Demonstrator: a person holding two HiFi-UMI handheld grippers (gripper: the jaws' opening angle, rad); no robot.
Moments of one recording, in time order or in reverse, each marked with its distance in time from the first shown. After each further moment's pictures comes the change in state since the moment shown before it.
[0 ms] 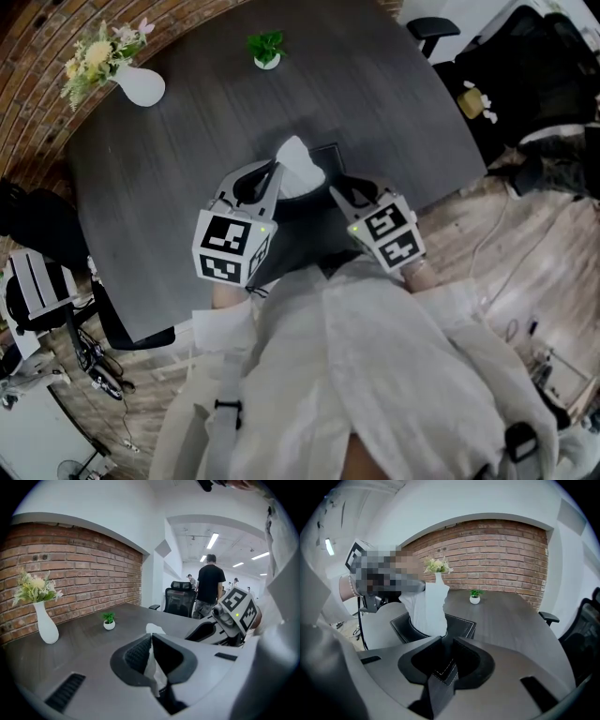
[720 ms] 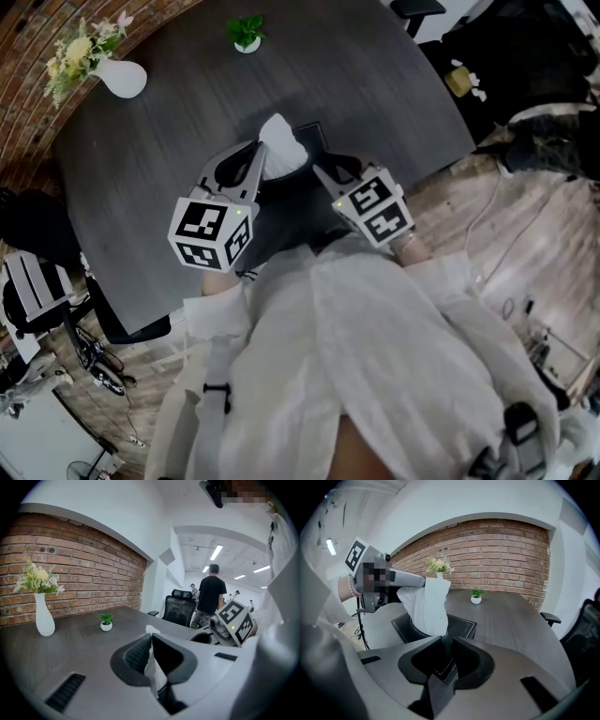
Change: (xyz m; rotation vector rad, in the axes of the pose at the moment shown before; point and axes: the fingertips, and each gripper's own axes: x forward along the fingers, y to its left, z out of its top) left arm -0.005 -0.004 0.011 -0.093 -0.074 -0.023; right arm 0.002 0.002 0.002 -0.009 0.003 0.020
